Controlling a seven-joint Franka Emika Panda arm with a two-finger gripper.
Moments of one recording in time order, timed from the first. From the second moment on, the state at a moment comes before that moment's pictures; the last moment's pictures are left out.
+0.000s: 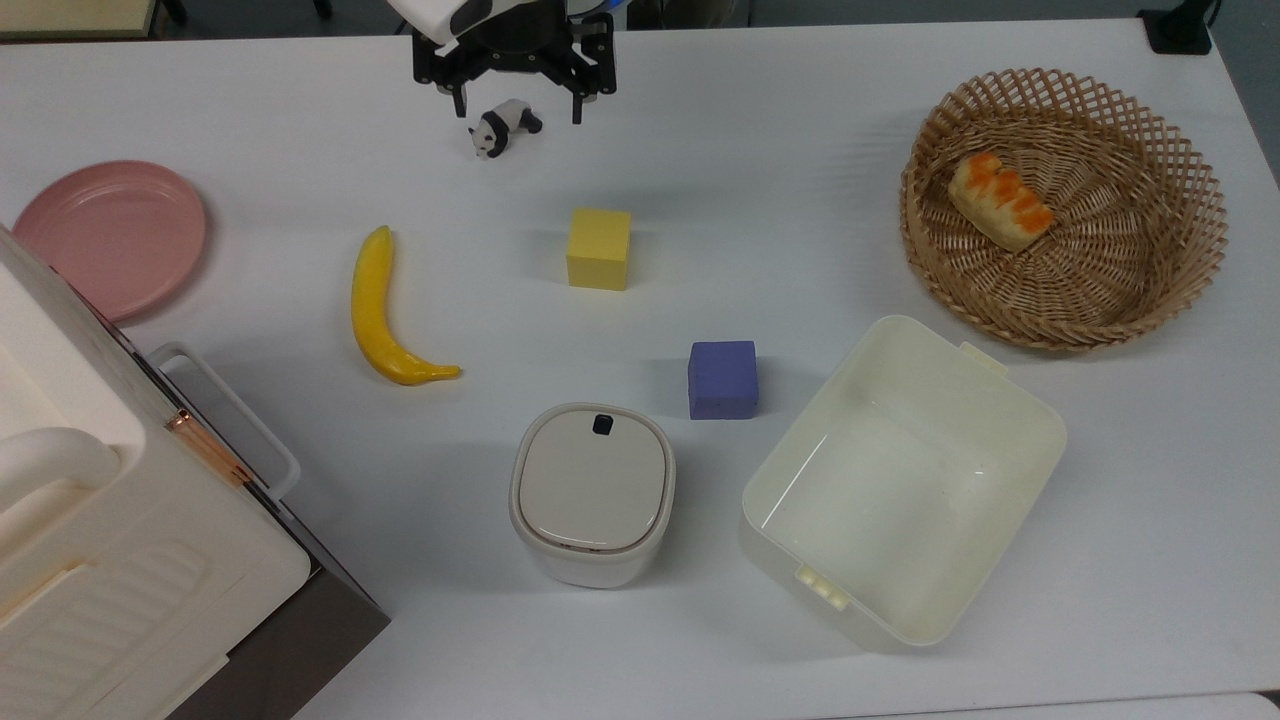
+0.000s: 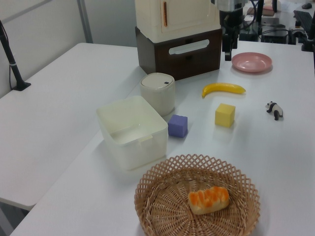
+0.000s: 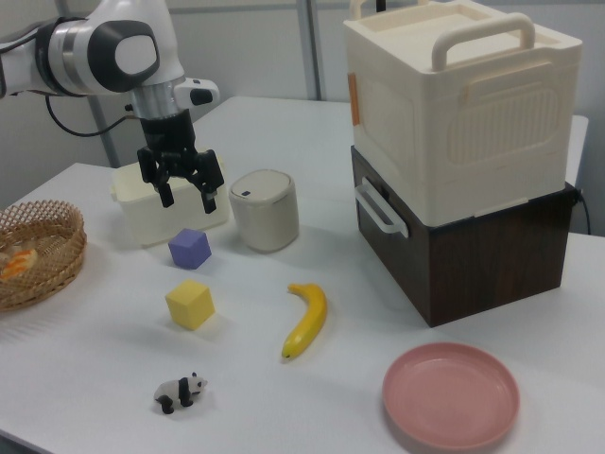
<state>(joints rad) 0.12 0.07 -0.06 -1.68 -0.08 1.68 0.04</state>
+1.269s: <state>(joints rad) 0.11 0.08 -0.05 -1.67 -0.08 1.67 -0.52</state>
